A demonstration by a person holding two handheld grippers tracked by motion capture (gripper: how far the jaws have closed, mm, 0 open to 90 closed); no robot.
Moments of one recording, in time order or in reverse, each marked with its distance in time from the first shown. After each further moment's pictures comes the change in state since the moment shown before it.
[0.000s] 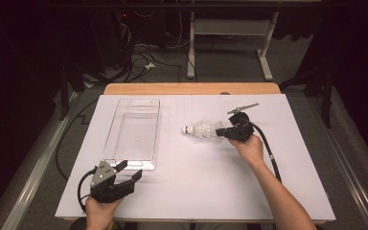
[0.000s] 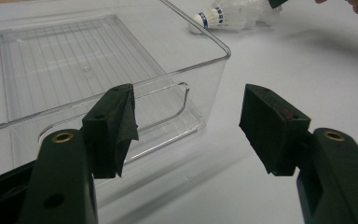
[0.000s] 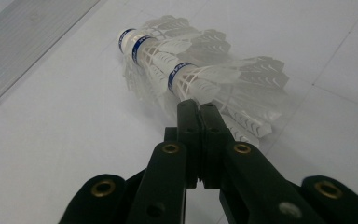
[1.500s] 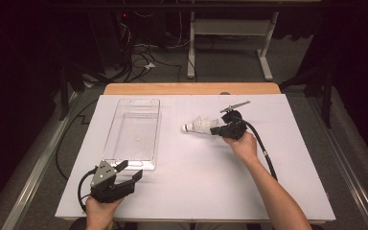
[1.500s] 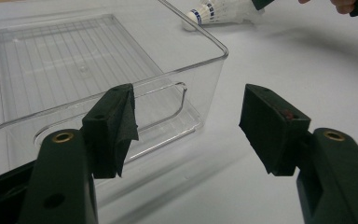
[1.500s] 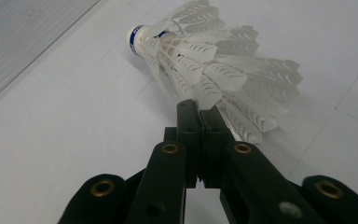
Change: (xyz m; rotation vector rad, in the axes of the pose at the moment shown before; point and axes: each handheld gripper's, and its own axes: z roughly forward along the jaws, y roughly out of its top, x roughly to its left) left arm 0.000 0.000 0.001 0.001 -0.009 0.001; right arm 0.007 0.012 0.017 0.018 -0.004 -0.040
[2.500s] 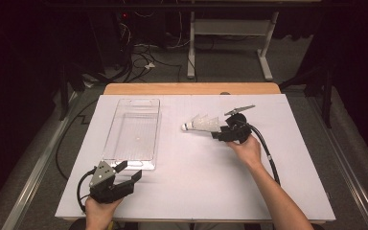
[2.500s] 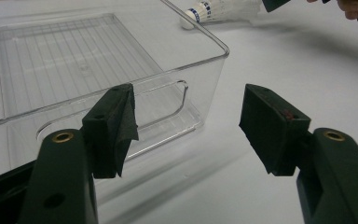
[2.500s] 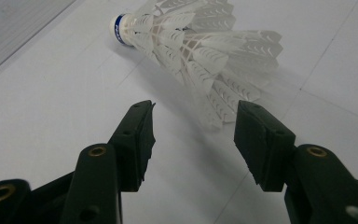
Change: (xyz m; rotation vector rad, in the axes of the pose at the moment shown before) left arm 0.001 -0.001 -0.002 -0.002 -0.005 -0.010; right arm 0.001 -0.014 -0.012 -0.033 -0.086 0.008
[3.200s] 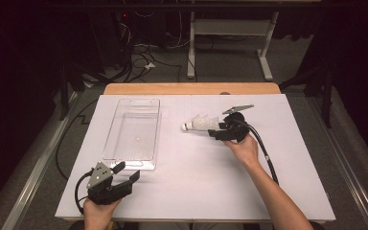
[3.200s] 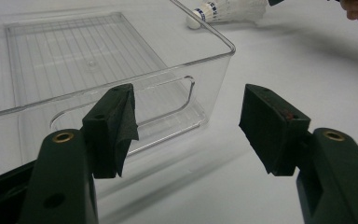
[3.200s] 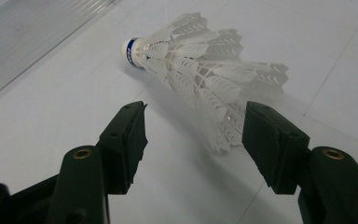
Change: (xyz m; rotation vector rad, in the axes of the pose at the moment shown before) left arm 0.001 -0.003 -0.004 -0.006 0.019 -0.019; right arm 0.008 0.007 0.001 -0.064 -0.001 -0.022
